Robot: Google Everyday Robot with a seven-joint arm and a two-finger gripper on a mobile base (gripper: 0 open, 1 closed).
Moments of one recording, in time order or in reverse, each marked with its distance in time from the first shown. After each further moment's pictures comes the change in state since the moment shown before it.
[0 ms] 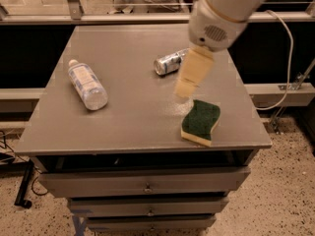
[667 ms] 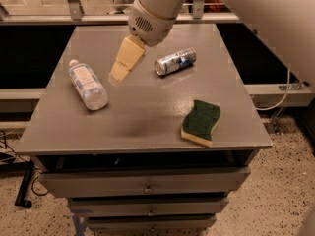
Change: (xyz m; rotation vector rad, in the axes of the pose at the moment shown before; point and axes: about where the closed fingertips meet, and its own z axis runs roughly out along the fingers) arm -0.107 -0.020 0.074 -0.162 -0.056 0.221
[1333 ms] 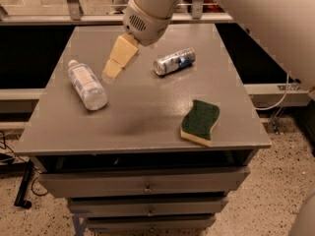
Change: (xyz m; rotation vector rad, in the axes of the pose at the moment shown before) arm -0.012 0.002 0.007 -0.015 -0.010 0.061
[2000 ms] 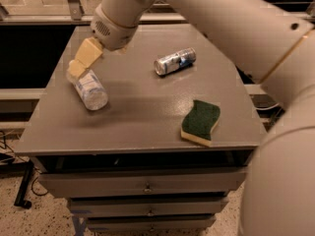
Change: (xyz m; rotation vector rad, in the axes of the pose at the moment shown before) arm -0.066 0.020 0.051 -0.083 -0.078 0.042
